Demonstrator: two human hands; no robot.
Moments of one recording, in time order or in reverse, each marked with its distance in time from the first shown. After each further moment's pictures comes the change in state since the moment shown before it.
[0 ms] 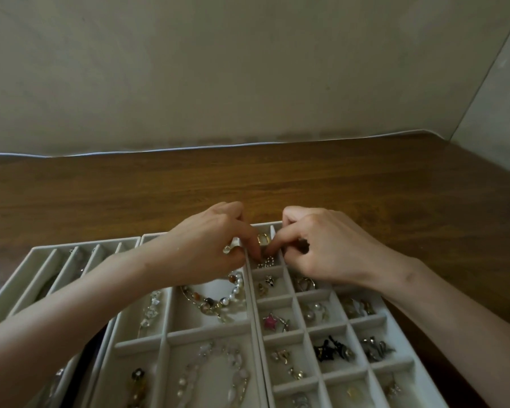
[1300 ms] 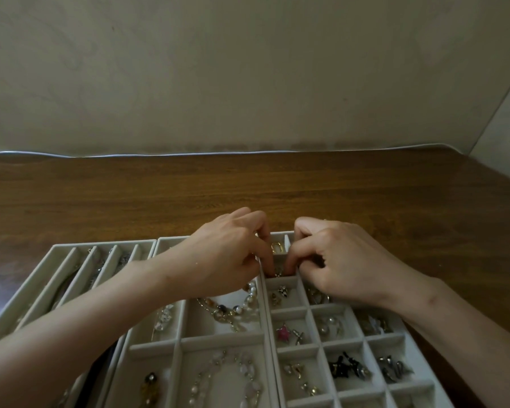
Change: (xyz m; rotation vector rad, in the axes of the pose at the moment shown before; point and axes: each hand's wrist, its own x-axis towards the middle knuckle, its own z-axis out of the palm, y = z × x) left_hand -0.003 -0.003 0.004 0.092 0.081 0.103; right_hand -0.004 -0.008 -0.005 -0.022 0.004 -0.053
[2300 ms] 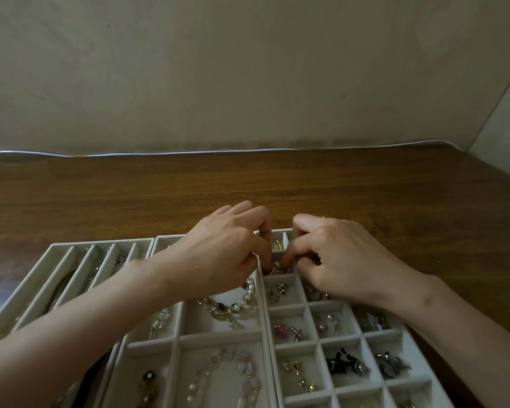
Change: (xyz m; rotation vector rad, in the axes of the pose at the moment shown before) left_hand 0.000 -0.004 0.006 0.072 0.092 0.090; right_hand -0.001 -0.003 0.001 -0.037 0.016 0.031
